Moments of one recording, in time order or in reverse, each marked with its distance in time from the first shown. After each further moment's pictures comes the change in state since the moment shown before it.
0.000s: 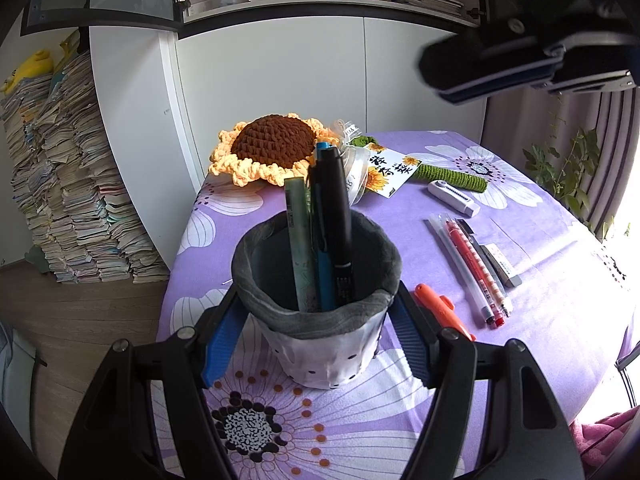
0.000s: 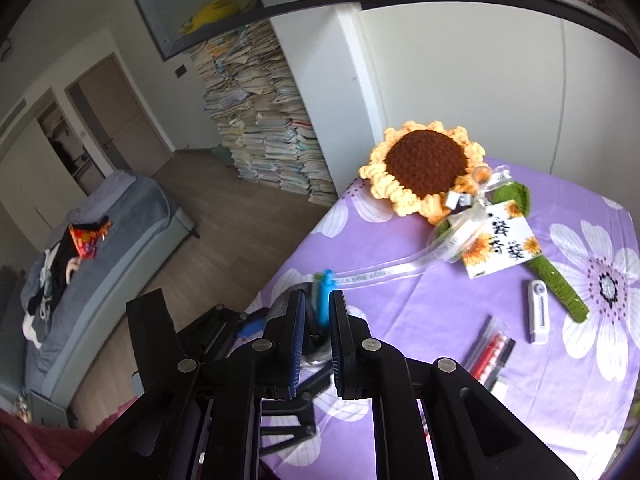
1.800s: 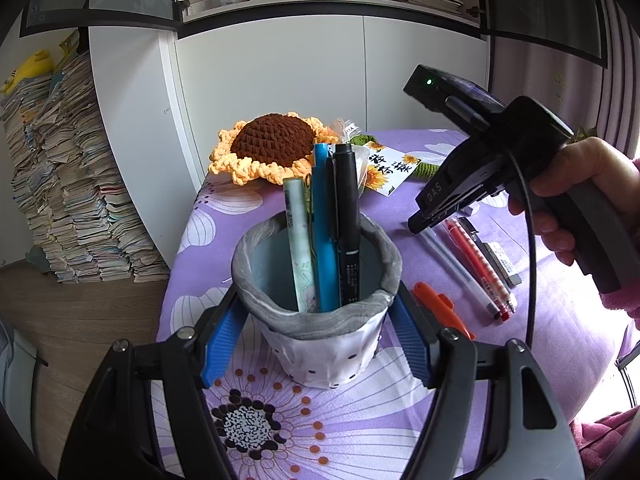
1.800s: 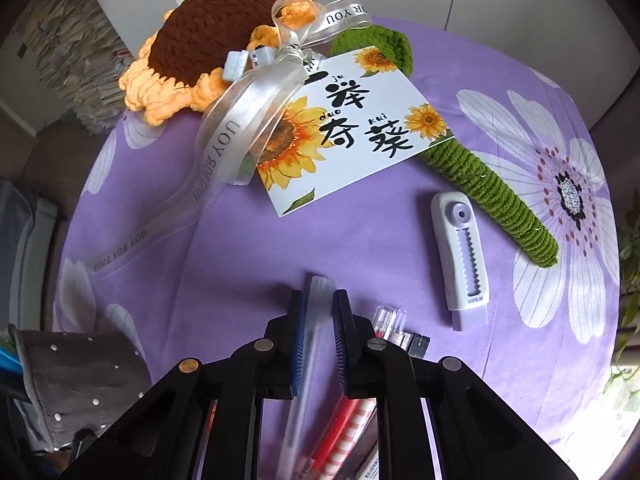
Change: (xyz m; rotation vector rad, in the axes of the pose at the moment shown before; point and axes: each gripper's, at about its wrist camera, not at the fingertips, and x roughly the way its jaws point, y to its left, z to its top) left arm -0.001 0.001 0.000 0.003 0.006 0.001; right arm 0.135 -0.125 -0.015 0.251 0.369 -0.387
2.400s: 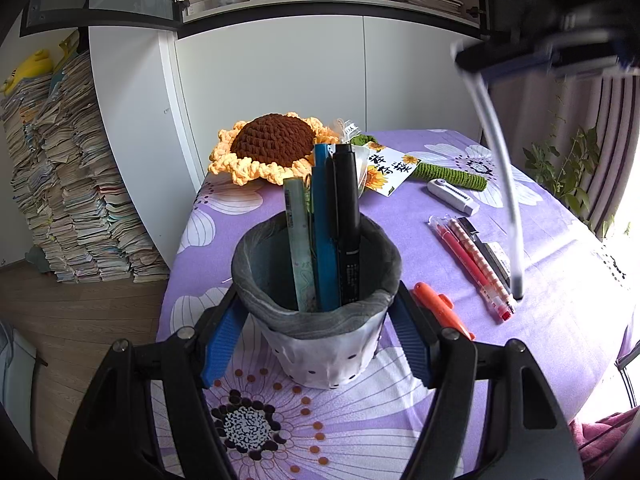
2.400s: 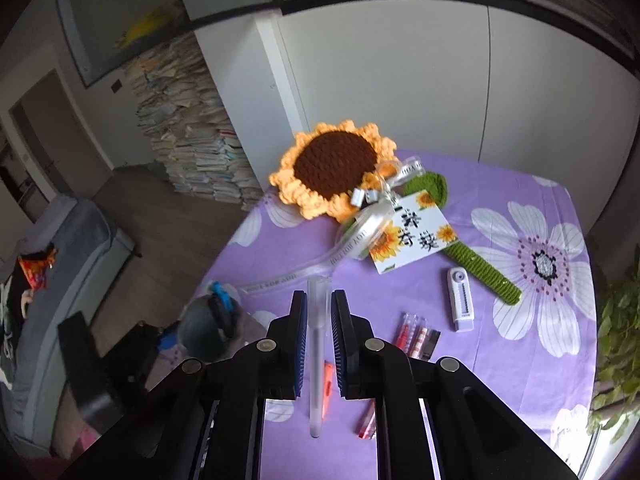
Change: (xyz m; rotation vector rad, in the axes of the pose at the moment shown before) left arm 0.000 -0.001 0.000 -0.002 0.000 -0.002; right arm -0.168 0.027 -0.055 -0.139 -0.404 0.204
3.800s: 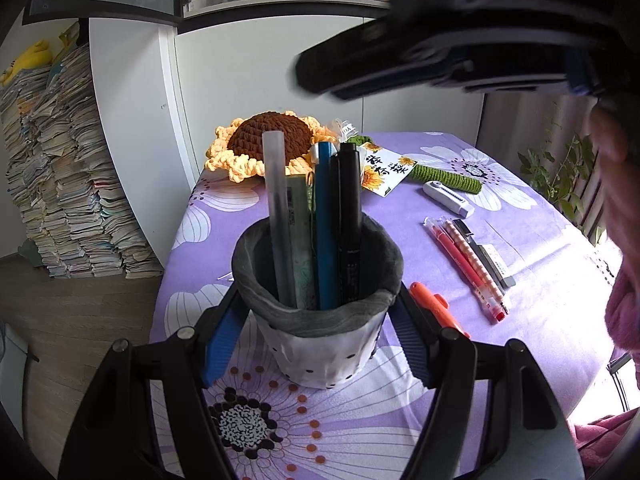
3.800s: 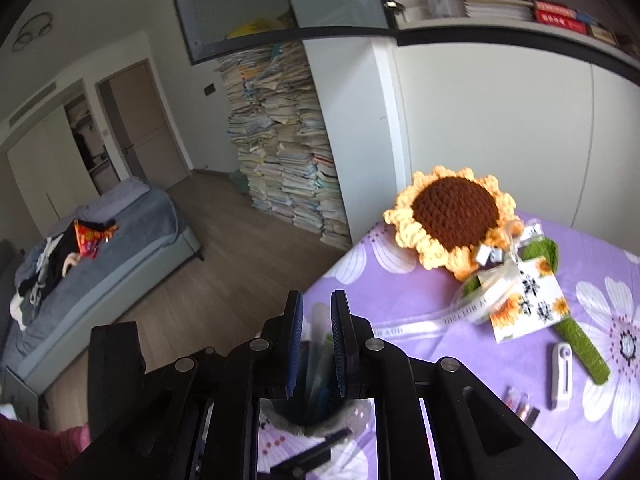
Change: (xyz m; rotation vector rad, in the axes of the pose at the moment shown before) left arm 0.002 0.005 -0.002 -0.025 -0.001 -0.032; right arm 0.037 0.051 -0.005 -0.175 -0.129 0.248
